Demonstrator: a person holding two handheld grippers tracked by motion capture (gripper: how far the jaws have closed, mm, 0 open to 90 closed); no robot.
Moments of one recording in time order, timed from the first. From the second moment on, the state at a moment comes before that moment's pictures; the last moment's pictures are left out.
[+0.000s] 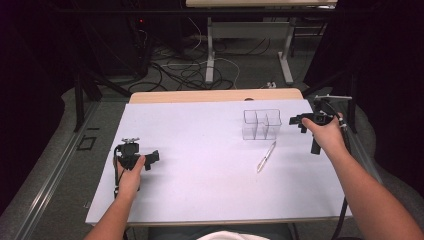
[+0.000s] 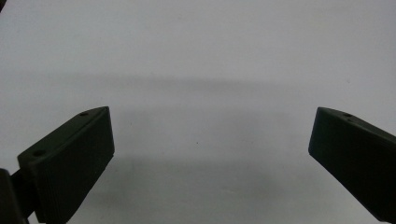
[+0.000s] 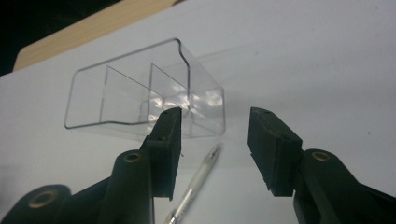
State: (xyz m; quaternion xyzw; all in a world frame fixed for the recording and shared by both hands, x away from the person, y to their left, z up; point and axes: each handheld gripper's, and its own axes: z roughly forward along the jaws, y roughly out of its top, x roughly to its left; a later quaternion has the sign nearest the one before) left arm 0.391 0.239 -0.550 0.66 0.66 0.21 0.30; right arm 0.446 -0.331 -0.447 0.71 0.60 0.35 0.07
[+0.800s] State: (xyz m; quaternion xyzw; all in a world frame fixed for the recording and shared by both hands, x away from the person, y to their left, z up) left arm 0.391 0.237 -0.551 0.67 0.65 0.21 0.29; right arm 0.449 -0.311 -0.516 0.75 0.59 0.30 0.00
